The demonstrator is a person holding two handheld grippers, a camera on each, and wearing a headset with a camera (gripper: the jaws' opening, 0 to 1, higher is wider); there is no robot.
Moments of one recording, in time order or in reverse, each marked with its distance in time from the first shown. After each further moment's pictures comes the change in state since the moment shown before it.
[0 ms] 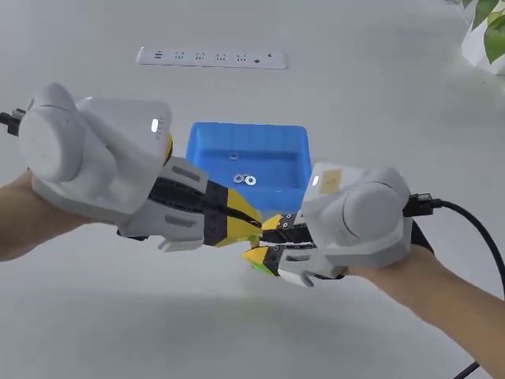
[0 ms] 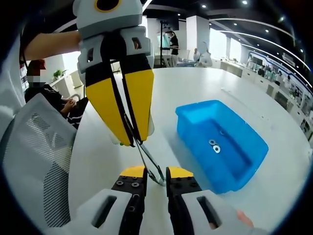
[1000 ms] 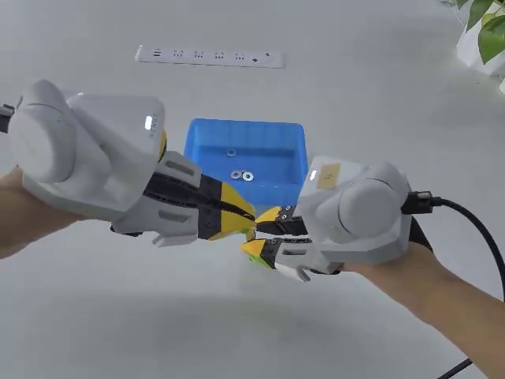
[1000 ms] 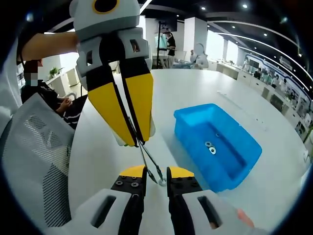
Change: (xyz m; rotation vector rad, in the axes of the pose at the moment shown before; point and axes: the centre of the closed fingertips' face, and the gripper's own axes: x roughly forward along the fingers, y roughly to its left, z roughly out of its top) left arm -0.001 -0.002 -0.001 0.032 0.018 0.040; right arm -0.005 0.000 0.003 -0.009 0.001 -0.056
